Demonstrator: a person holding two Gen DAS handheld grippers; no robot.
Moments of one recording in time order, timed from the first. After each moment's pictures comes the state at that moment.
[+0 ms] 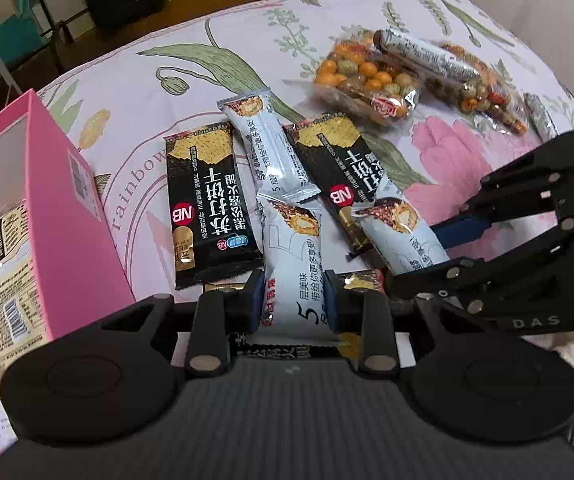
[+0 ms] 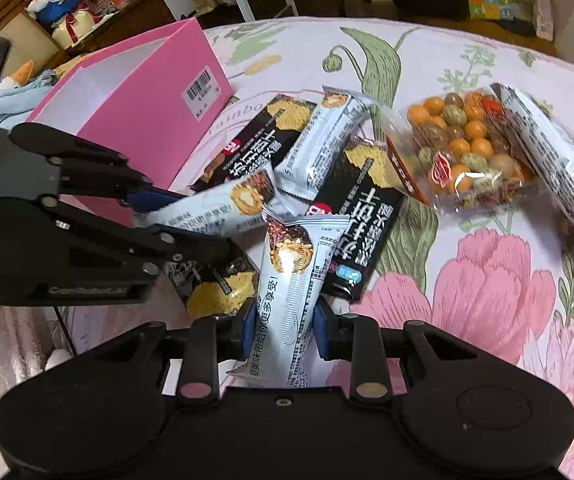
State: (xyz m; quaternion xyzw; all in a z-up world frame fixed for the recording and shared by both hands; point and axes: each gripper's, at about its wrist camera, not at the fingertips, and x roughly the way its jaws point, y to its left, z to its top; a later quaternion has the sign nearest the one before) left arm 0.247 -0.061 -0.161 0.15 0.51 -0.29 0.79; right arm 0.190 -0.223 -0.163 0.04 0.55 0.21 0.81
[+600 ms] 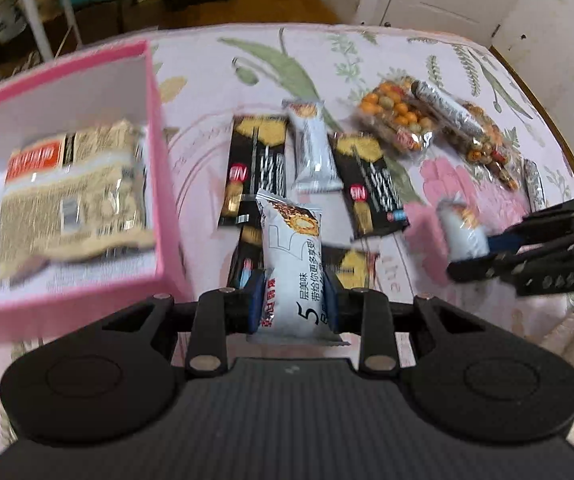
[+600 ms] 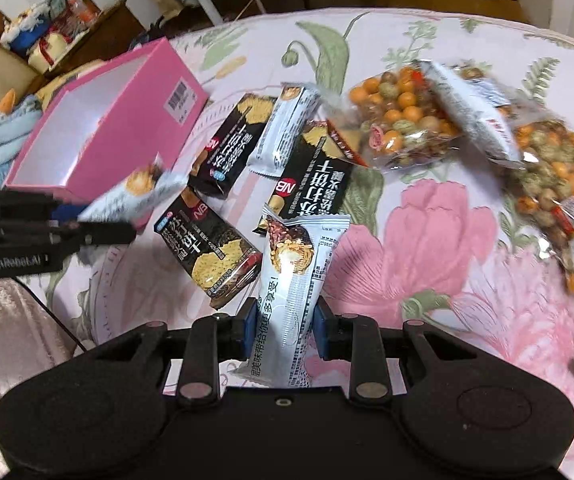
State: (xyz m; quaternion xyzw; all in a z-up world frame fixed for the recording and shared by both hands) left arm 0.212 -0.006 -0.119 0.04 0.53 -0.22 0.82; right arm 0.158 -0.263 -0.124 0.10 0.57 0.17 0.80
